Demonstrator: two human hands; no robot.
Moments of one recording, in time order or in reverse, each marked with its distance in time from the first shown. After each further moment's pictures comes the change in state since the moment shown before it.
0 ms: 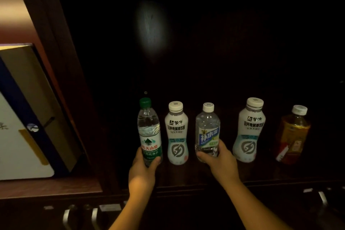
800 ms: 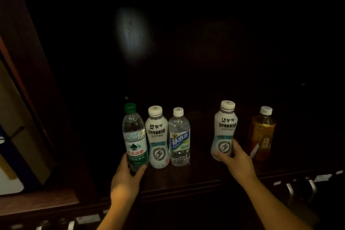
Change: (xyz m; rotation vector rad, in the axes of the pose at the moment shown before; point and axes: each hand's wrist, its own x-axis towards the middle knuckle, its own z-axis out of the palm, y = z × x) left_hand 0.001 -0.007 0.010 0.124 -0.018 0.060; right_hand 0.007 0.025 -0.098 -0.112 0.112 0.131
